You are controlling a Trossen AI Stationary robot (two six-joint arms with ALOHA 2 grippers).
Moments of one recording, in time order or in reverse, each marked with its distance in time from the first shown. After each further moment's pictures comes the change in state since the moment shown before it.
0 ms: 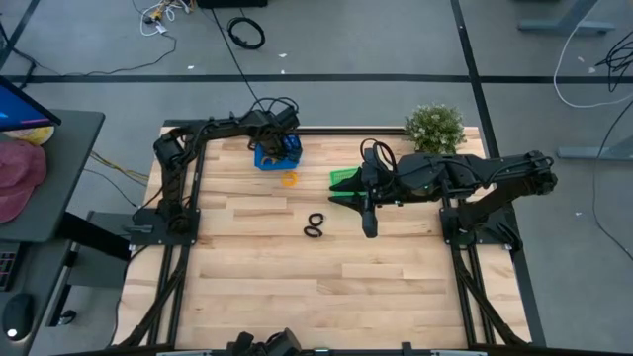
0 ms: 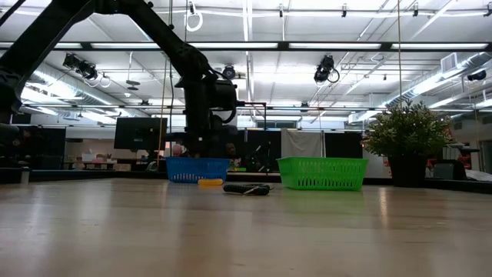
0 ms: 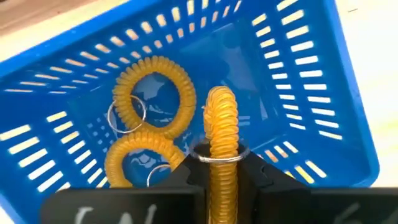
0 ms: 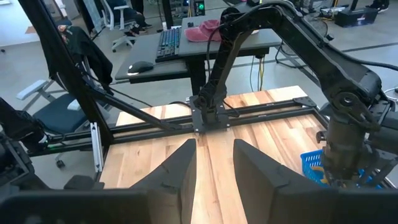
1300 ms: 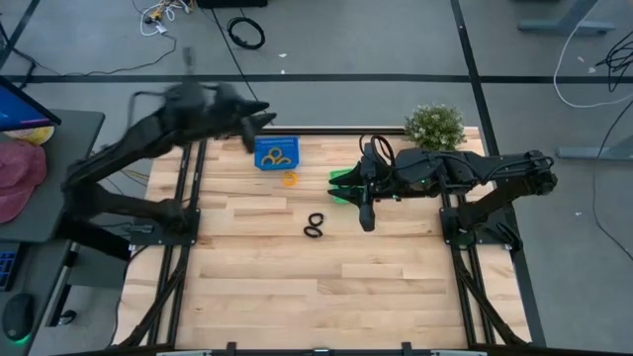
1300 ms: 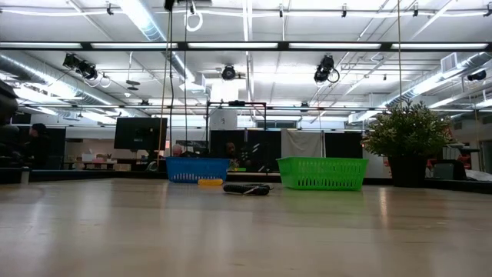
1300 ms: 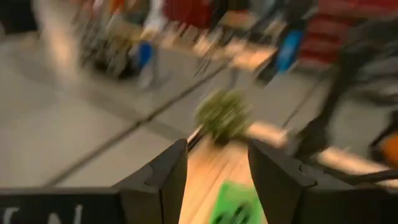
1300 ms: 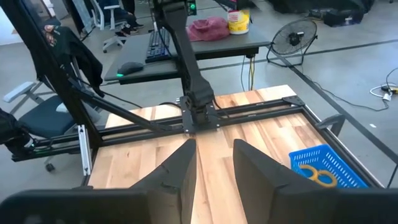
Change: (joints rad) left arm -0.249 -0.846 0.001 0.333 -0.054 0.430; right arm -0.036 0.000 0.000 -0.005 0.000 -0.008
